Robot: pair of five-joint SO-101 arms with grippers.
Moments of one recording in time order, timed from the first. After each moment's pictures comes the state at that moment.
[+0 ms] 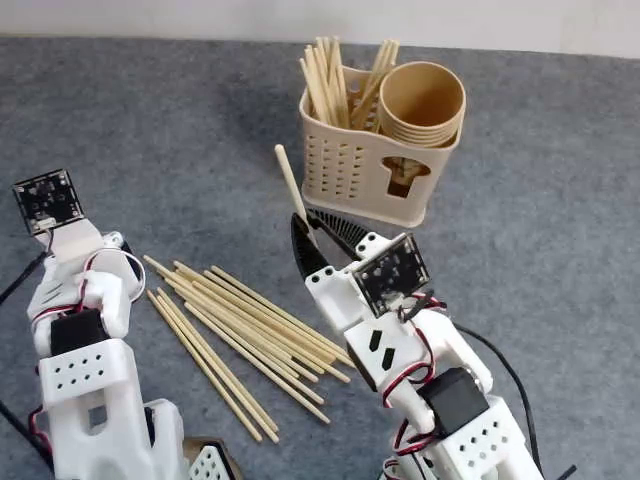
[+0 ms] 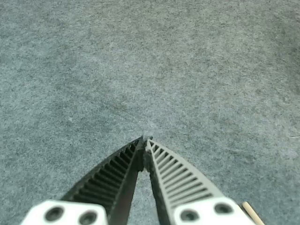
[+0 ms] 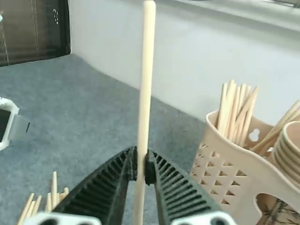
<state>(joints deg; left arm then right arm) -25.9 -56.5 66.0 37.2 8.3 -36.7 -77.1 64.9 25.2 10.9</state>
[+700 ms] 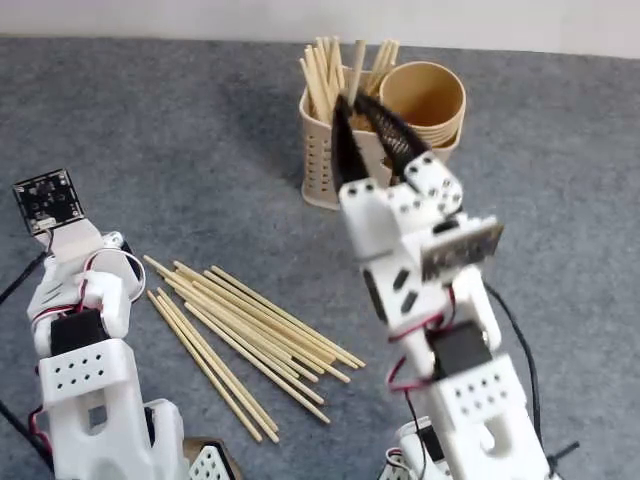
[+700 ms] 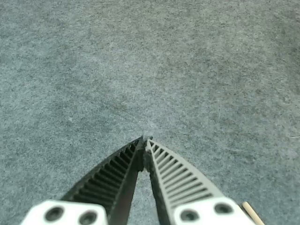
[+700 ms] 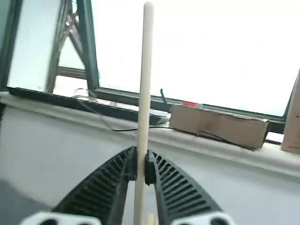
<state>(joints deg) -25.9 -56.5 66.0 37.2 8.3 -26.1 -57.1 50.5 -9.5 10.9</state>
